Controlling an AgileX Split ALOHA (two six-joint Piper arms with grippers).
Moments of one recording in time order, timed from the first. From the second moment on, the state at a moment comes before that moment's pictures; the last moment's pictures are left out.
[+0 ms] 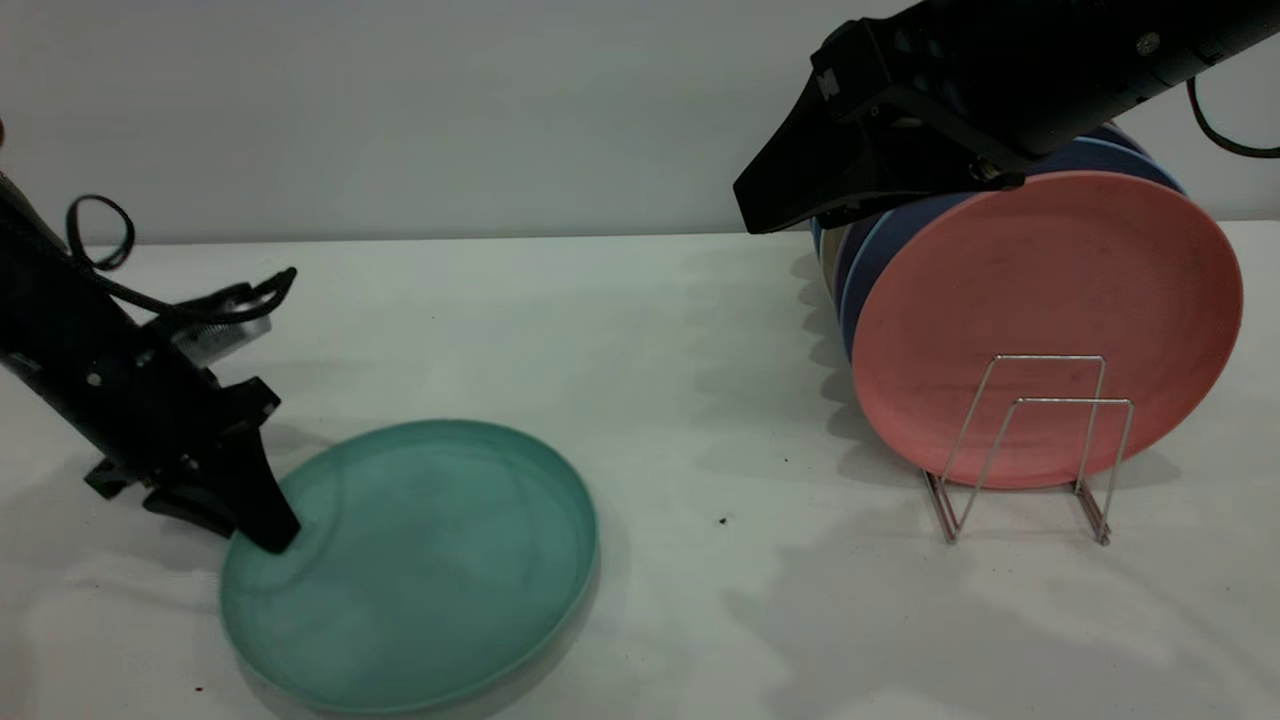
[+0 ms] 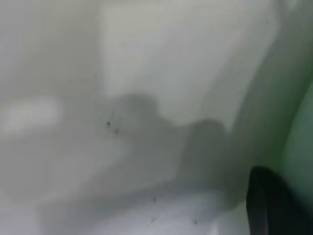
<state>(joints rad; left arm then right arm) 0.11 2.37 -1.33 -0.68 0.77 0.83 0.41 1.61 -0.89 1.27 0.45 -1.21</state>
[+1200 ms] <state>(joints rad) 0.03 2.21 -1.32 -1.11 0.85 1.63 0.41 1.97 -1.18 1.28 0.67 -1.27</state>
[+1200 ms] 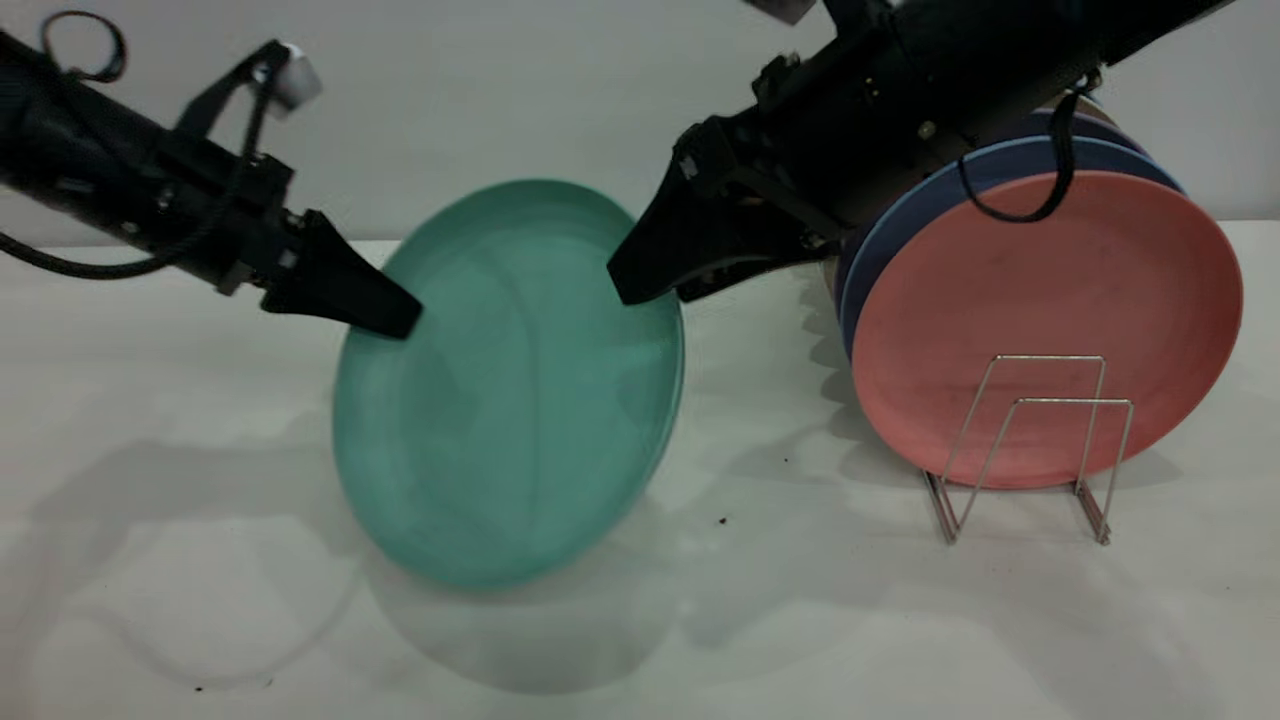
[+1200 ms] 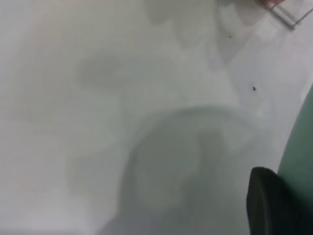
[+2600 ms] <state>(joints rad) -0.02 2.21 -1.32 -1.18 0.92 1.55 0.40 2.03 -1.19 1.29 0.63 -1.32</state>
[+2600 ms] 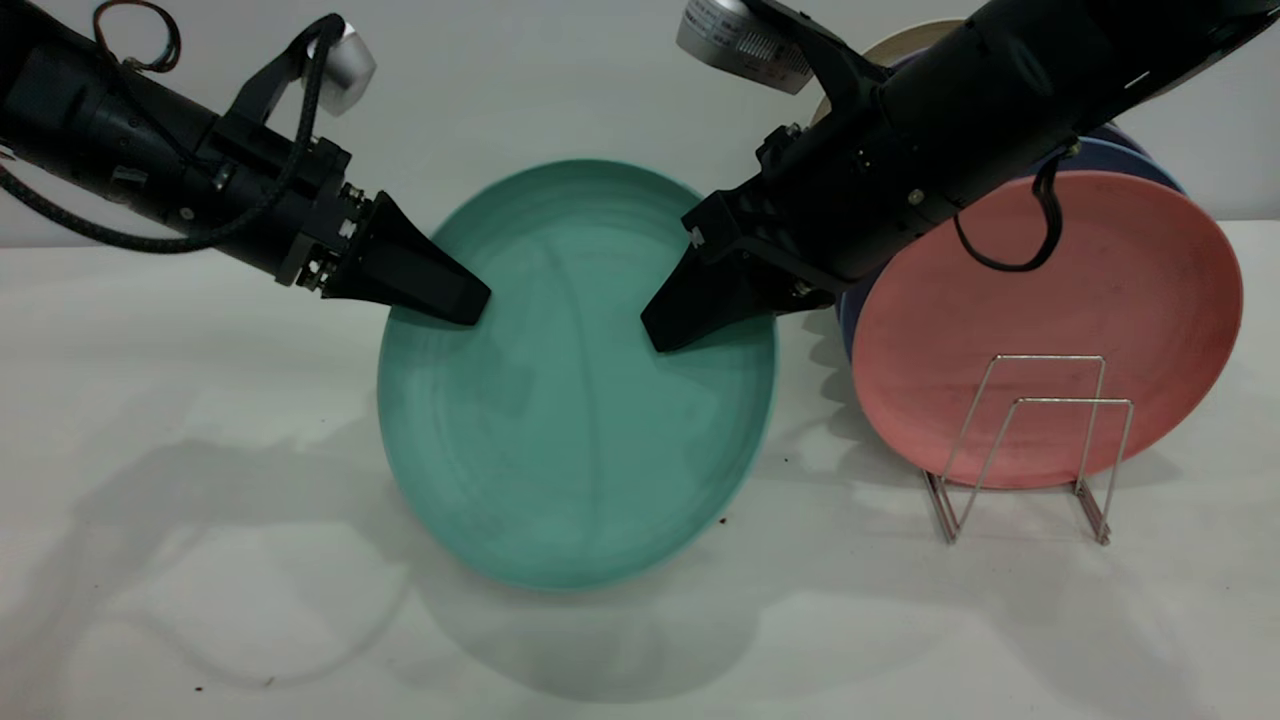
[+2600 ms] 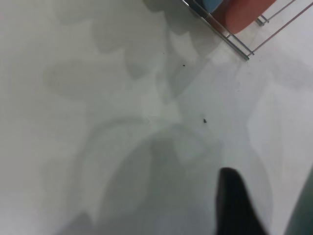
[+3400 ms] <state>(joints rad) -0.03 2.07 -1.32 -1.07 0.98 1.44 0.37 1.89 -1.19 1.01 0.62 -1.35</state>
